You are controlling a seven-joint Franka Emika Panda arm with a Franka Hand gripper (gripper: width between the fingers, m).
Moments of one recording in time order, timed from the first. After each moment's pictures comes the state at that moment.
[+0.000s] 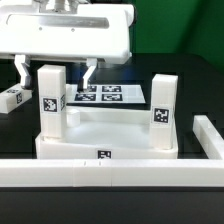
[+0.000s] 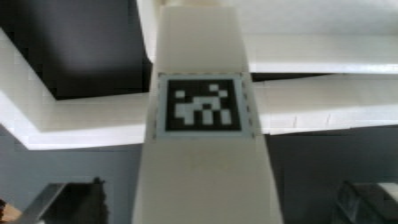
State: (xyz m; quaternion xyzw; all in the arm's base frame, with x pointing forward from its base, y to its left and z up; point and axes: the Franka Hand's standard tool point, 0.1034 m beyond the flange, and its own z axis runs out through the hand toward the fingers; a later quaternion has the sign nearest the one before) arm 0.587 -0.097 0.111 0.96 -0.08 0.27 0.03
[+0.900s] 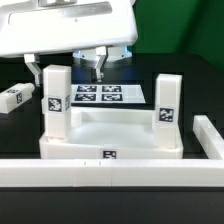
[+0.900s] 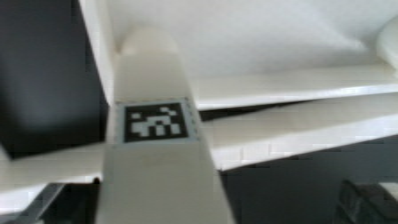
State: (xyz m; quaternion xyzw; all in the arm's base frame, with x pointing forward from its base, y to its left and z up) arm 0.585 -0.081 0.113 0.99 -0.09 0.13 -0.06
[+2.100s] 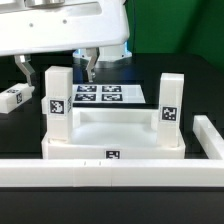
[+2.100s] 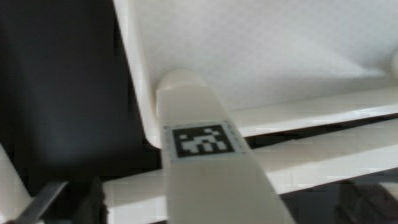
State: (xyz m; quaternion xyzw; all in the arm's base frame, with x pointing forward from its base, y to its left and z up) arm 0.583 -0.091 0.113 0.99 -0.10 0.07 -0.06
